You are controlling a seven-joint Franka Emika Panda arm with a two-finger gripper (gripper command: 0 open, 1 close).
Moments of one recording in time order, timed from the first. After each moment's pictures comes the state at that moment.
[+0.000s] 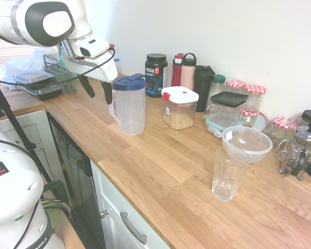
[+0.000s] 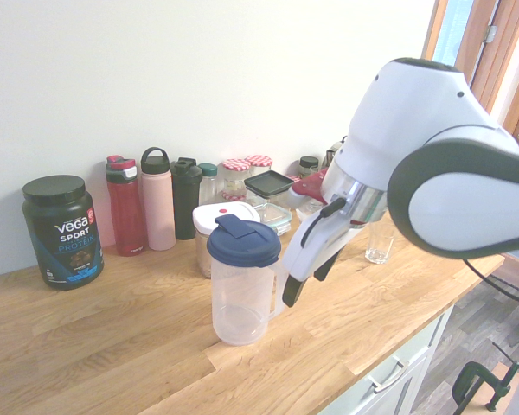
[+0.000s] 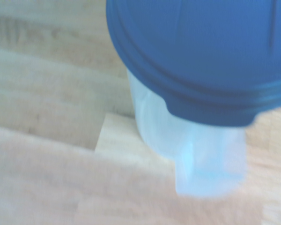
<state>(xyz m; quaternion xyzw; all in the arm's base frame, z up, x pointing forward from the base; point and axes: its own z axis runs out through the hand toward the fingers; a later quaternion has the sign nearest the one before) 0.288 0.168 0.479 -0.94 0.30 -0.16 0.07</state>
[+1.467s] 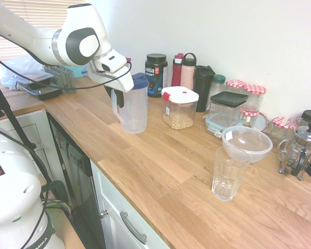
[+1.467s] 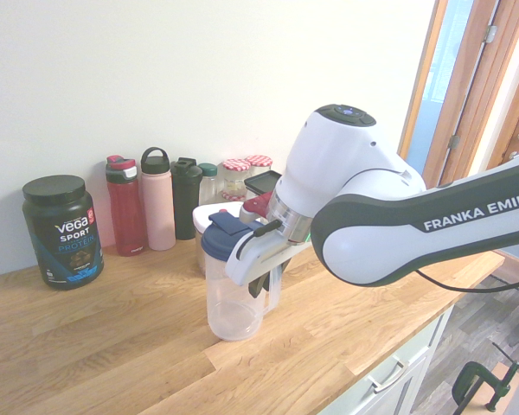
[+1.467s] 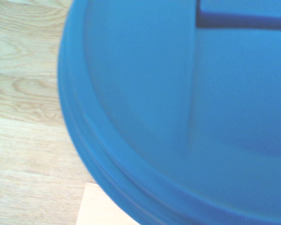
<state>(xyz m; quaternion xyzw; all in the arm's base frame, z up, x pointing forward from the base) 0.359 0.180 0.433 -0.93 0.33 -0.17 0.07</state>
